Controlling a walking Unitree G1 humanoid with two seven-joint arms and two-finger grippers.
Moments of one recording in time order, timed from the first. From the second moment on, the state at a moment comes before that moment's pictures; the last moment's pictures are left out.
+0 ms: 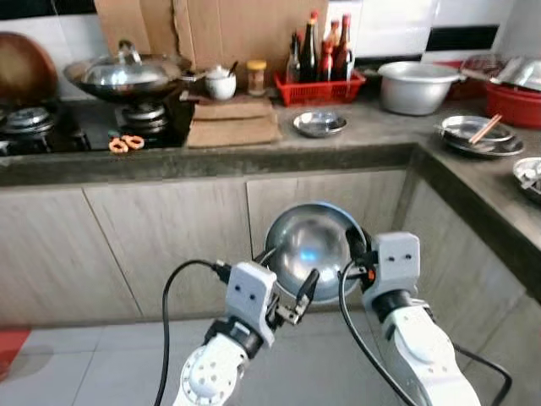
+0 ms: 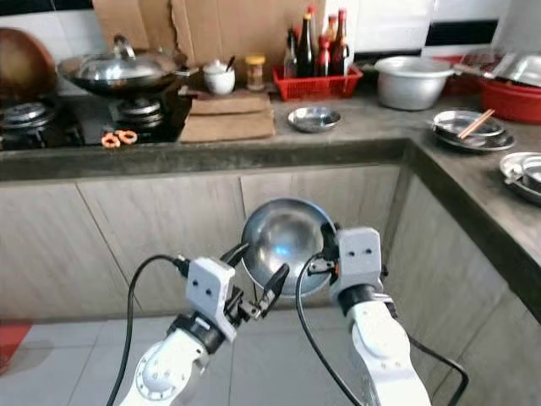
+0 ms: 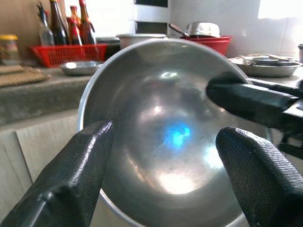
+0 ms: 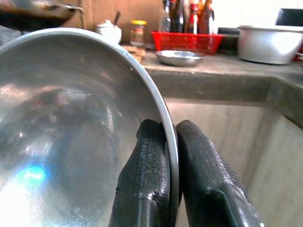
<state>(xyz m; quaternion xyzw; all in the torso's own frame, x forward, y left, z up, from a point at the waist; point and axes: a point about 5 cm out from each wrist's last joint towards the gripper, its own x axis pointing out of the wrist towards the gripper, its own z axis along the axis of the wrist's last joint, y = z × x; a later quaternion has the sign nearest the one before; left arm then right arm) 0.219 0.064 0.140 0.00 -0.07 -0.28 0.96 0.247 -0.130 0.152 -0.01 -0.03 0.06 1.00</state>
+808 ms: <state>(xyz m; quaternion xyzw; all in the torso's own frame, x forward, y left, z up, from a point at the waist) 0.222 0.069 0.138 -0.01 -0.05 -0.26 0.96 0.243 -0.126 0.145 -0.01 -0.02 0.06 1.00</state>
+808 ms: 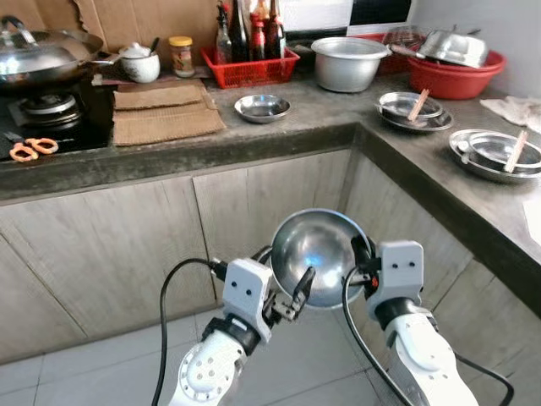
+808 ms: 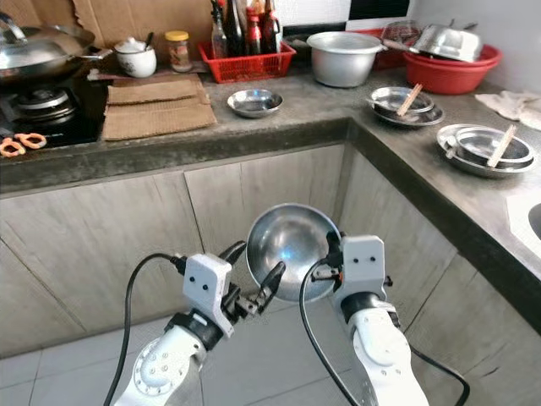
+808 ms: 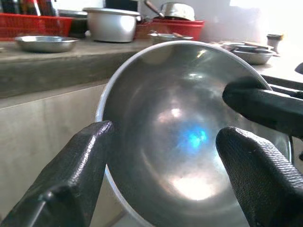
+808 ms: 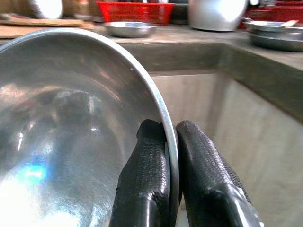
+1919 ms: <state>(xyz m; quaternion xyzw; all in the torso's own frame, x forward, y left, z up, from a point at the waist) 0.221 0.073 0.135 0.00 -0.04 -0.27 0.96 0.240 -0.118 0.144 0.00 -0.02 0.07 1.00</state>
